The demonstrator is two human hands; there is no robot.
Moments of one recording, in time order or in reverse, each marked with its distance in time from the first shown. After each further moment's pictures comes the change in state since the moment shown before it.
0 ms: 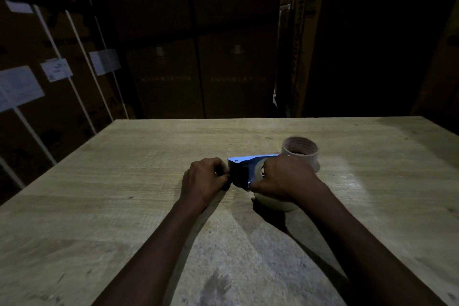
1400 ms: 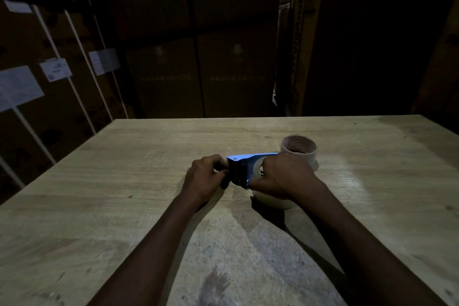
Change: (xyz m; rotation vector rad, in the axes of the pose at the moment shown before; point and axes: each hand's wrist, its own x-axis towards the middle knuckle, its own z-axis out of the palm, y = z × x) left_hand 0.007 -0.008 0.003 -0.111 -0.055 0.103; right_hand 0.002 0.002 0.004 -0.022 0.013 0.010
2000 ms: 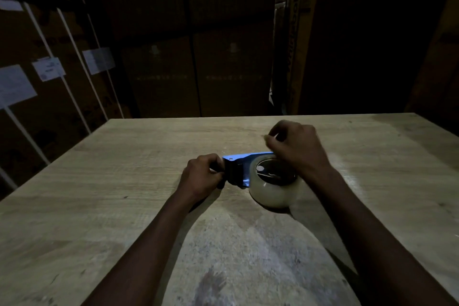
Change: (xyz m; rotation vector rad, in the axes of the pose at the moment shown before) left_hand 0.003 -0.001 -0.001 0.025 -0.031 -0.028; right_hand 0.000 0.018 -0.032 0.442 0.380 0.180
